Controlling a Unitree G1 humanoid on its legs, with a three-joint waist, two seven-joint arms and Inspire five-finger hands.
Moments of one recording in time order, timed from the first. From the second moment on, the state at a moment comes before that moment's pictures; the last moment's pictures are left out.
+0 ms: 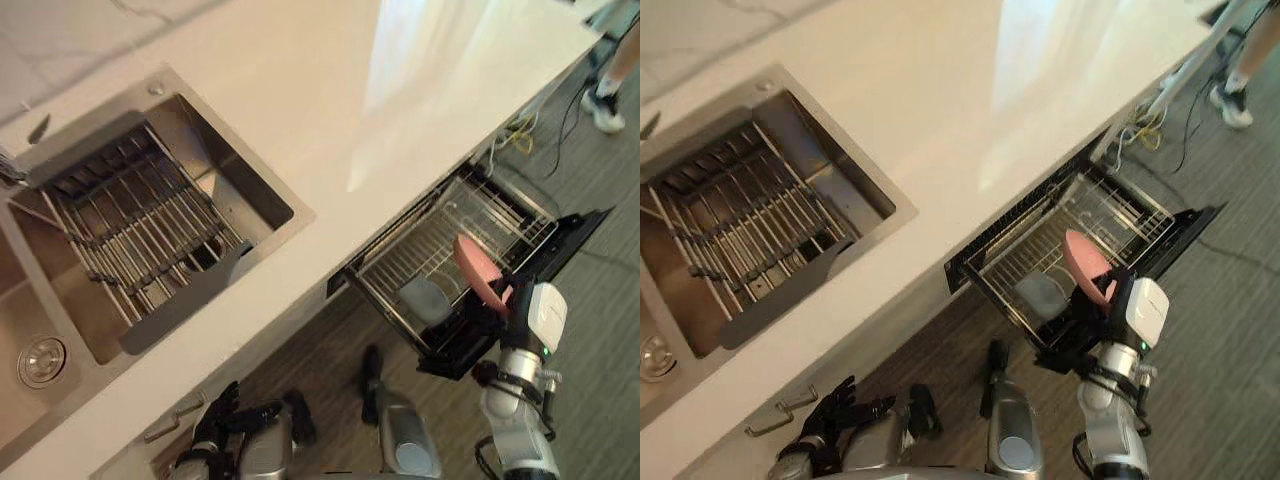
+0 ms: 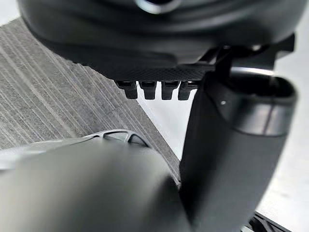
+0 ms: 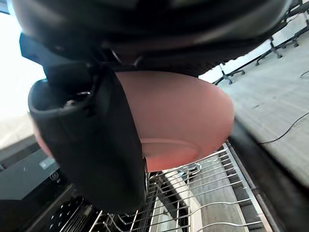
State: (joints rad) left arm 0.09 0.21 -0.05 0.93 -0.27 -0.23 -0.06; right arm 0.02 -0.21 -0.19 0.27 -0.58 -0.18 -0.59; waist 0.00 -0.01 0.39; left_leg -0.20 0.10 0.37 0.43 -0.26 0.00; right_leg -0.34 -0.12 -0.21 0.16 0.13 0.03
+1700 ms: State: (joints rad) left arm -0.14 0.10 -0.06 0.87 -0.32 -0.20 -0.04; right arm -0.27 -0.25 -0.19 0.36 -0.33 -0.07 -0.61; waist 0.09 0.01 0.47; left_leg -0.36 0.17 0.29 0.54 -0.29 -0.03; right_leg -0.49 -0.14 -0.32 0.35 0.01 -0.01
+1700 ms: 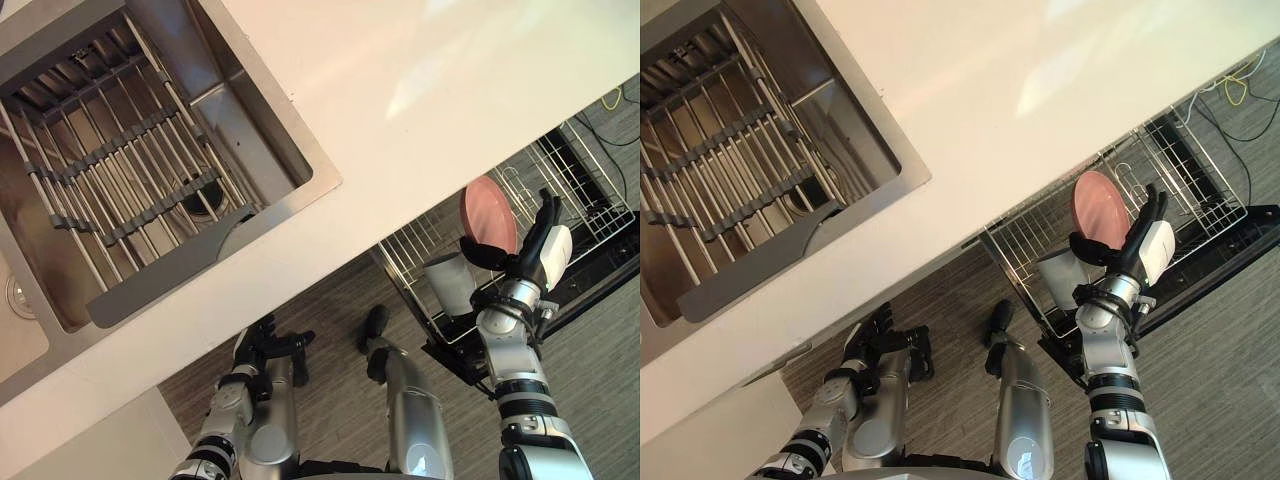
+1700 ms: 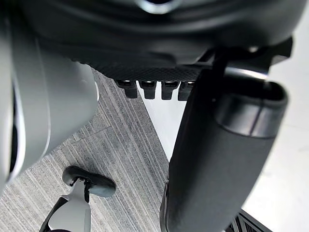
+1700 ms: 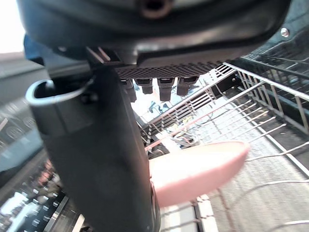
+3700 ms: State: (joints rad) left arm -0.01 0.10 0.03 0.90 -0.26 -0.24 -0.04; right arm 0.06 0.04 -0.41 0.42 0.65 -0.42 -0.06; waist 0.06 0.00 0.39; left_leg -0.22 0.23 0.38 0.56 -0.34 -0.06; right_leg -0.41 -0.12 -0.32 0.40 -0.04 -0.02
